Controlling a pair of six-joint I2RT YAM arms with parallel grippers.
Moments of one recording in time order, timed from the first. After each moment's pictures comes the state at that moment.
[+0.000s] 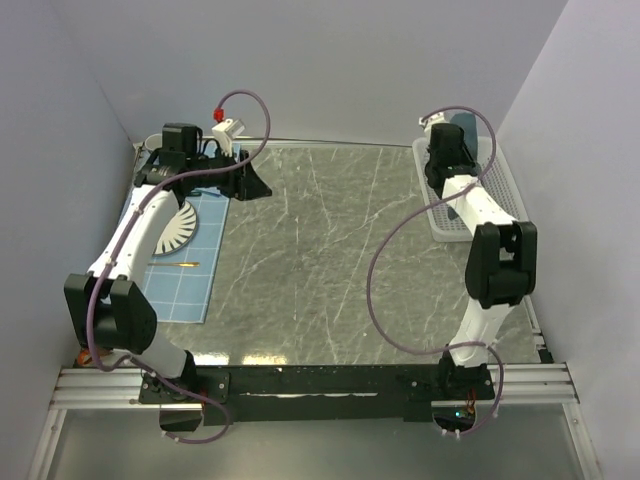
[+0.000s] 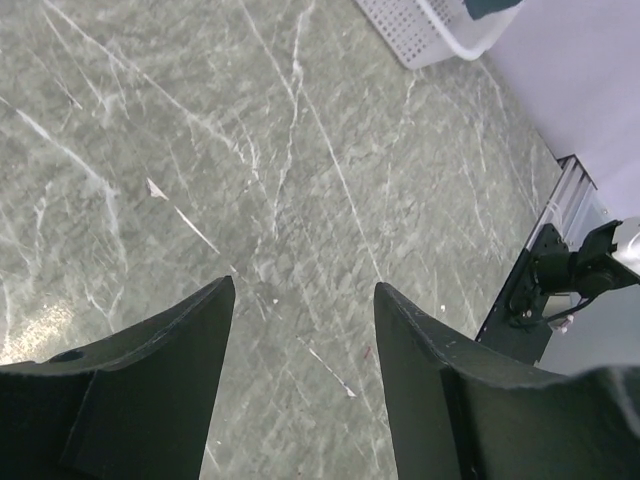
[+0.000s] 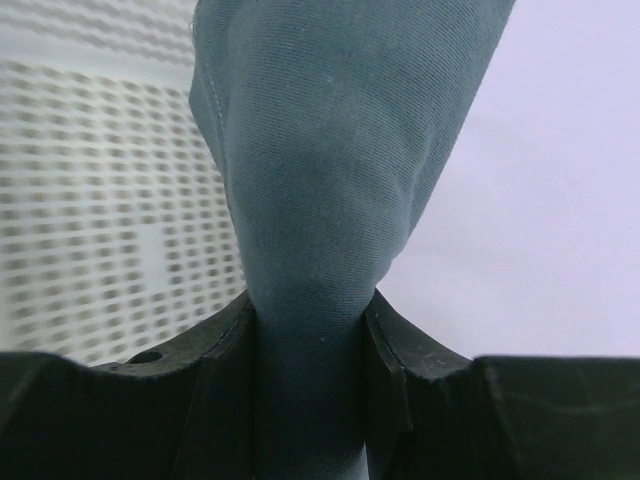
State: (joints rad) left arm -0.13 1.54 1.48 -0.57 0.84 -0.04; right arm 0.07 1.84 1.47 -0.09 0.63 -0.64
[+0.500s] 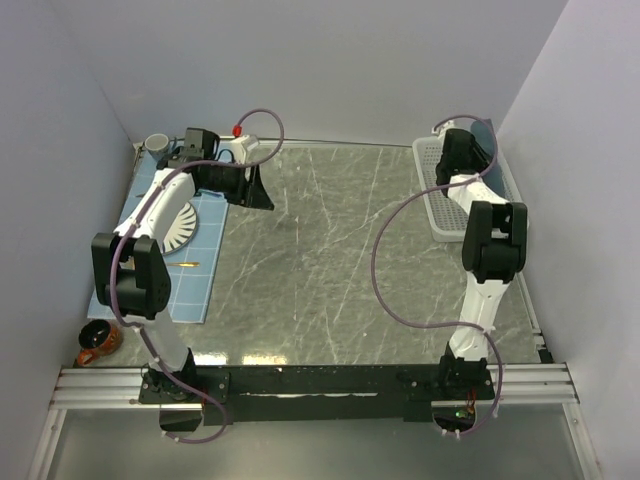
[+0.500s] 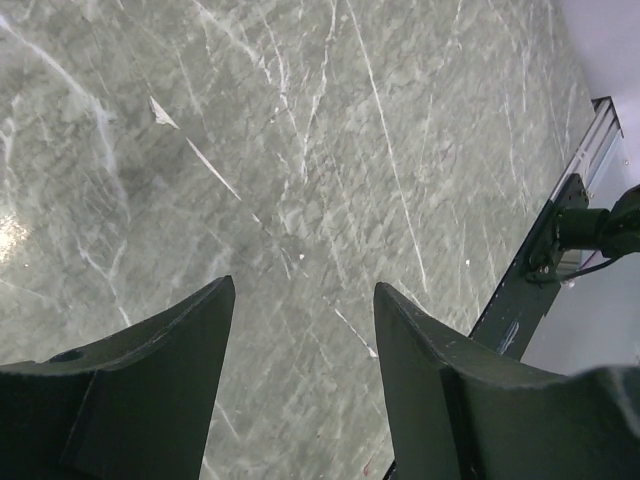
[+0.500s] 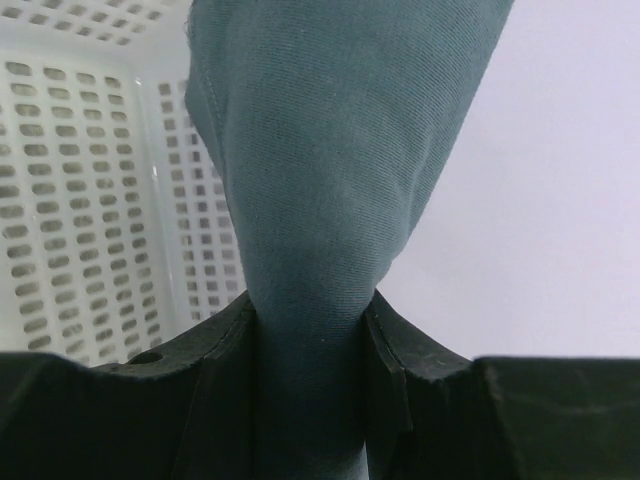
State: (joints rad) left arm -0.13 1.78 1.57 -0.73 0.84 0.09; right arm -0.05 2.09 1.55 0.14 0.70 -0.89
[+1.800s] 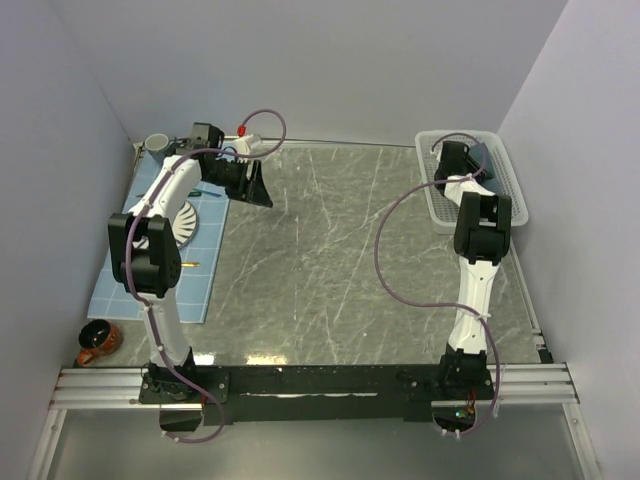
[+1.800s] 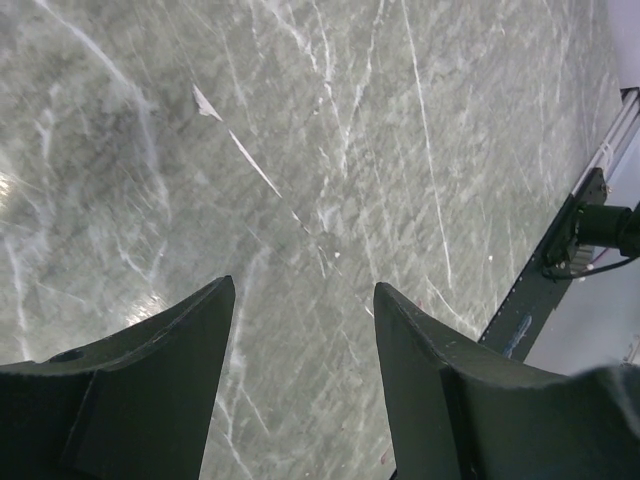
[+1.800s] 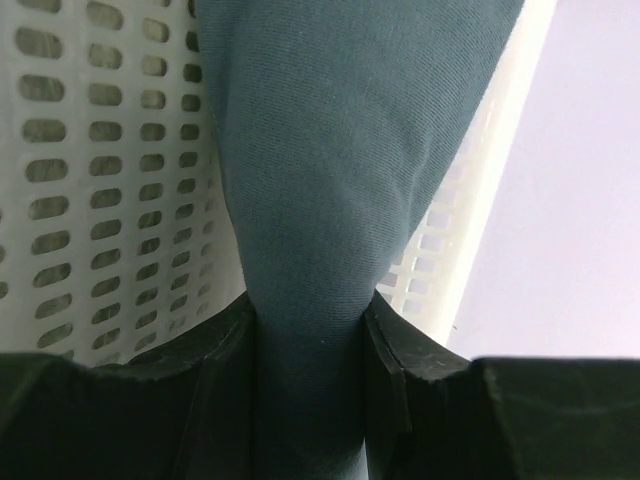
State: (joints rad) left arm -0.12 1.97 1.76 -0.88 0.82 0.16; right arm -0.10 2.43 1.81 0.03 0.75 -1.04
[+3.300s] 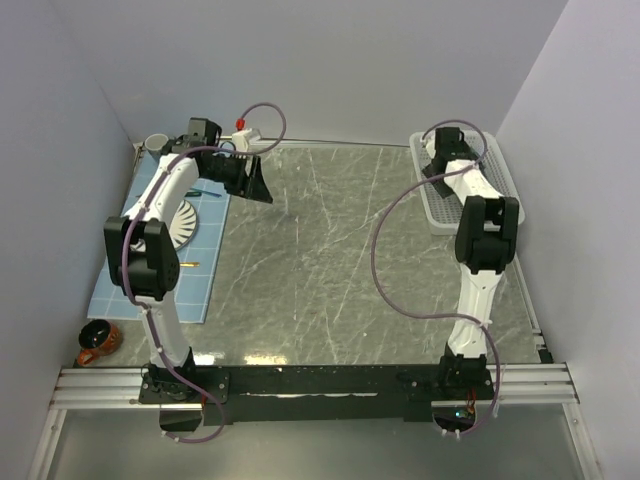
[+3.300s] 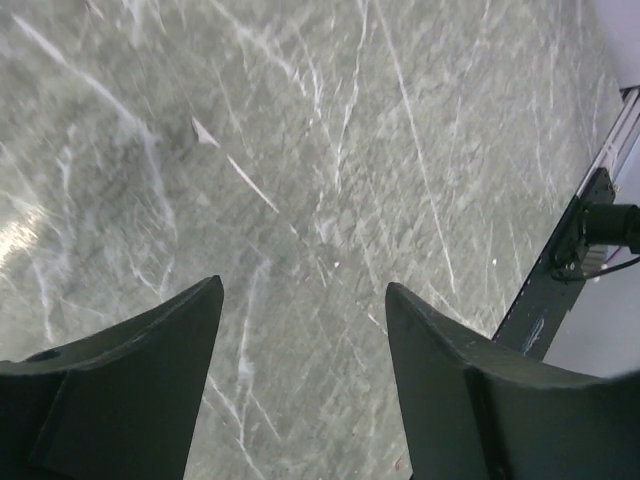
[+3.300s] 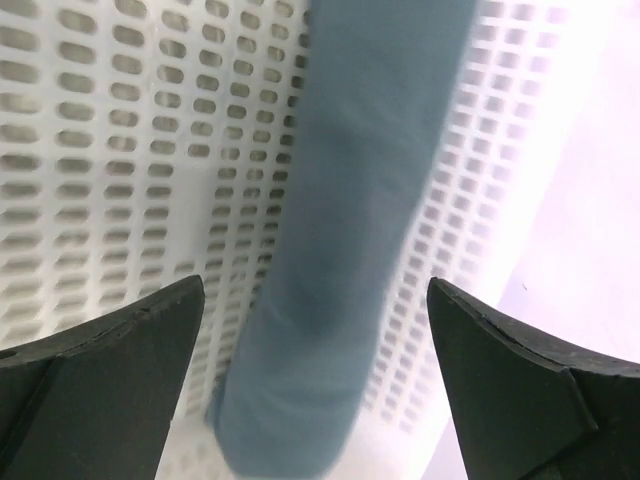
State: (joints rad) left arm -0.12 1.95 1.79 -0.88 0.83 0.19; right arm -0.04 2.23 1.83 -0.45 0.50 -0.70
